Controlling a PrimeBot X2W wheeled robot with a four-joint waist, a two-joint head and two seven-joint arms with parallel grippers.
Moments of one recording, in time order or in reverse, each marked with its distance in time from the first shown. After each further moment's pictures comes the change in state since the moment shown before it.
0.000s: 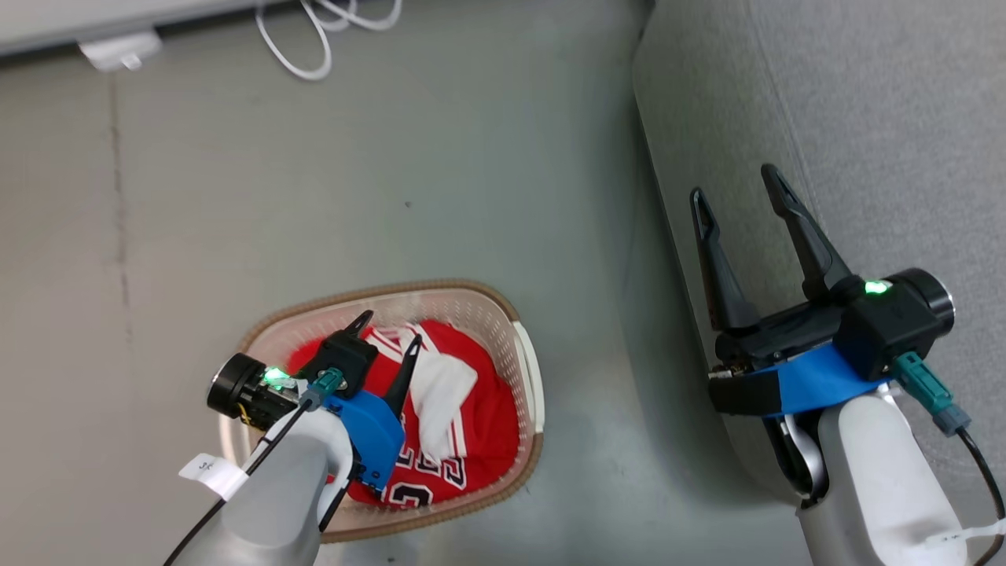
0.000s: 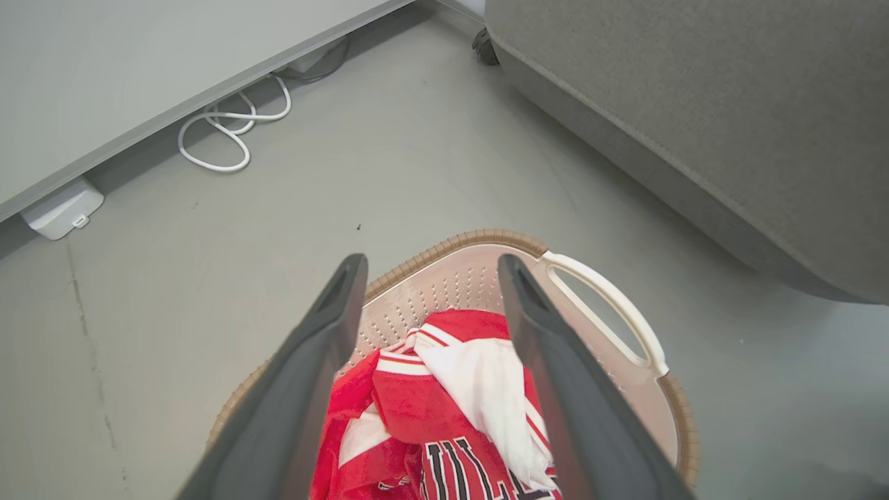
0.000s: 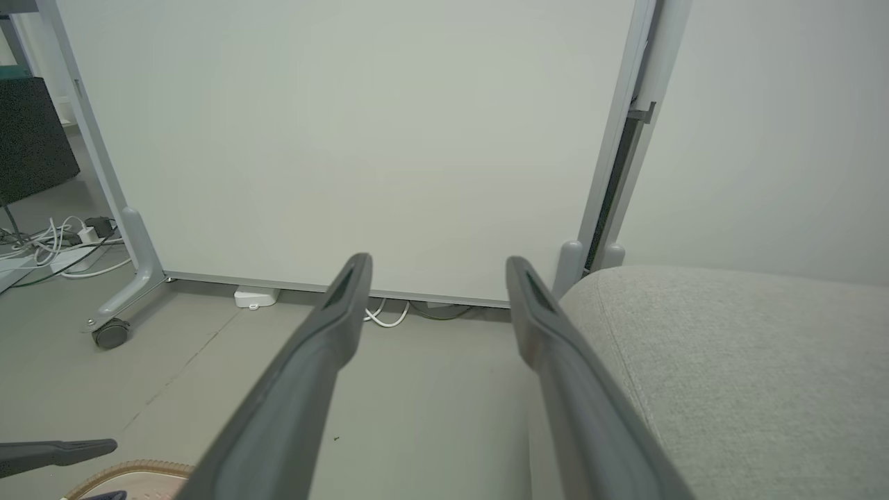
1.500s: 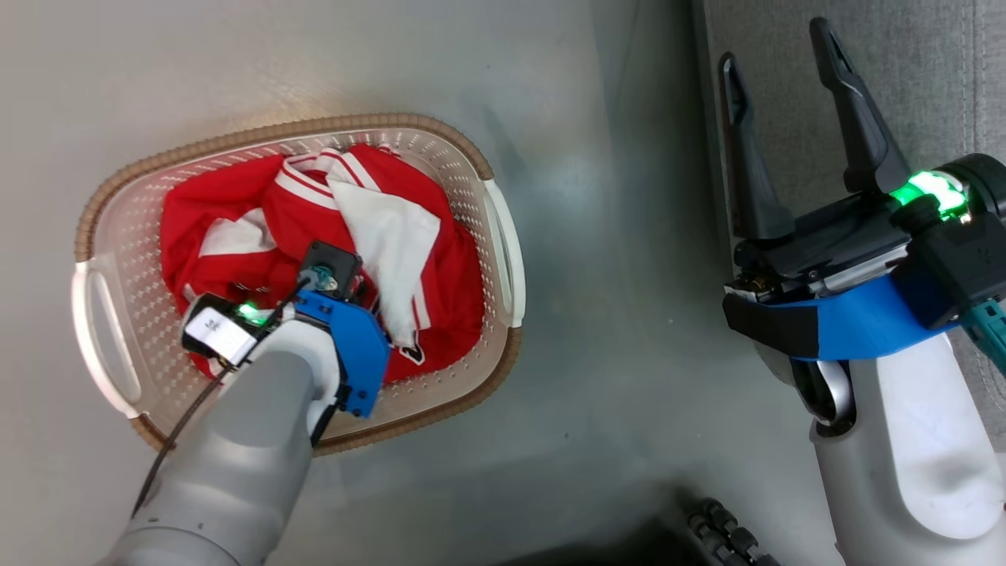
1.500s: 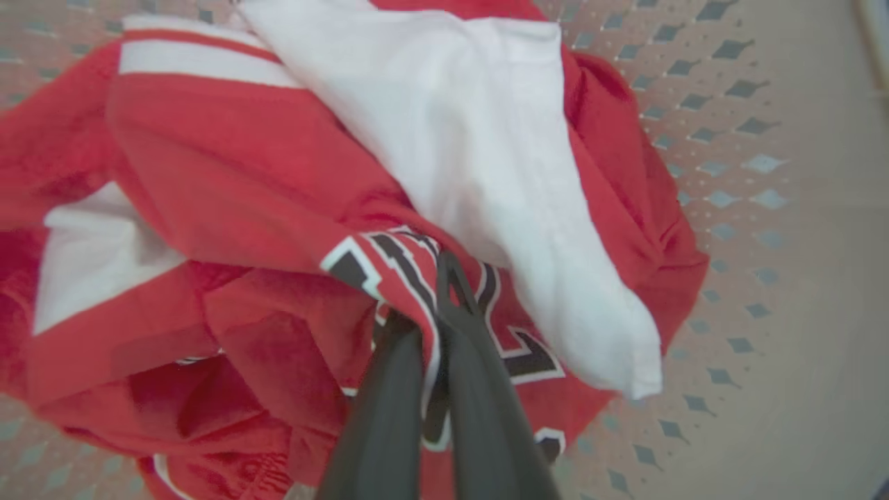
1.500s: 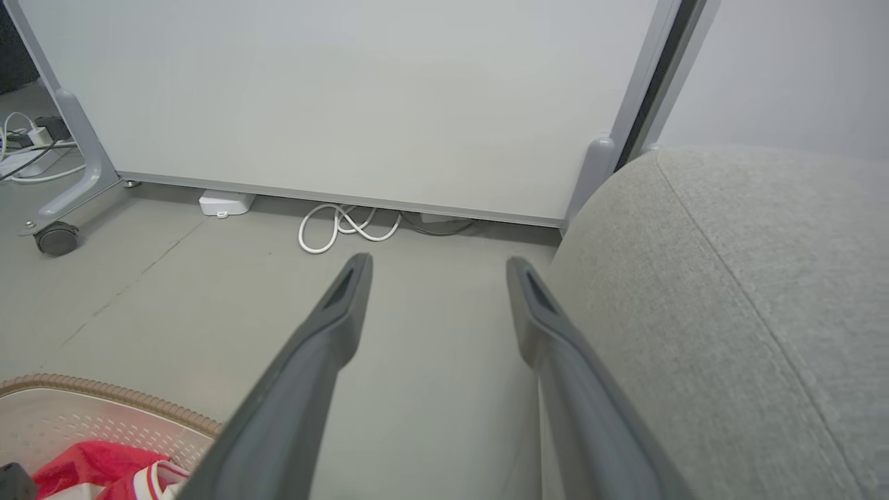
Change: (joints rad) left arm -0.288 -0.028 -0.215 0.308 -0.256 0.000 0.248; right arm -0.160 0.000 0.006 -0.142 -0.012 0.001 0.000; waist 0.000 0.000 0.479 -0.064
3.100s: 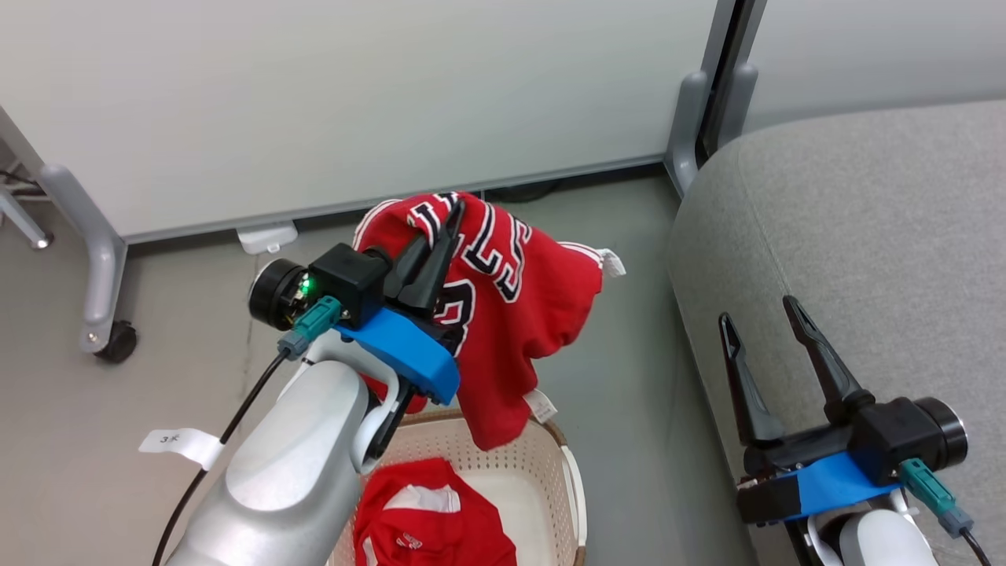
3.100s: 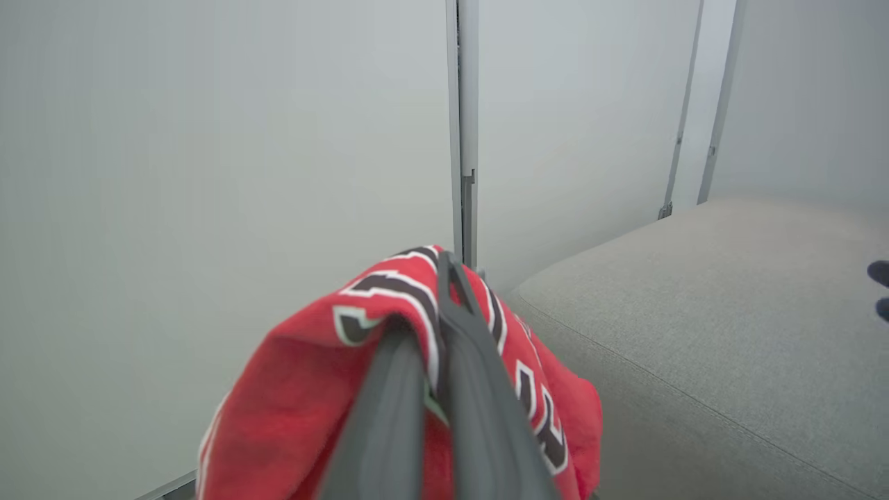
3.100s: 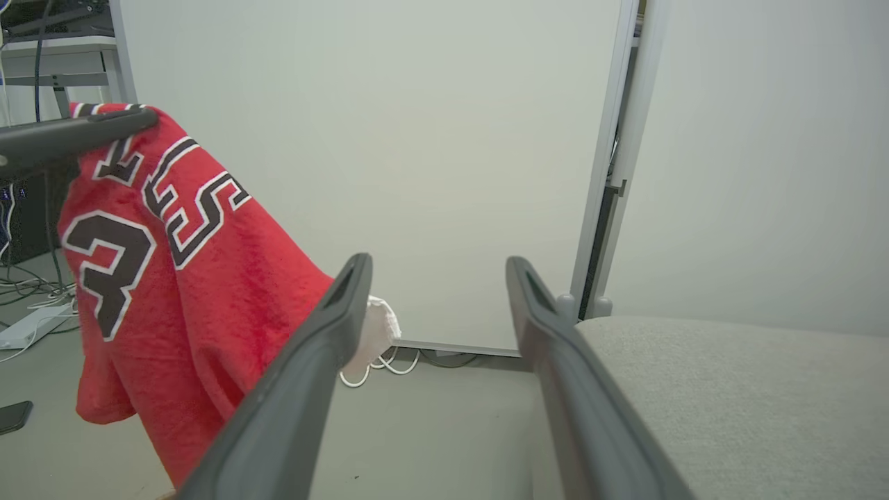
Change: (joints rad) left arm 0.248 0.041 0.170 -0.695 0.004 0.015 -0.248; right arm 0.396 -0.004 -0.059 0.116 0.007 0.000 0.000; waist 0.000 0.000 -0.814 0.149
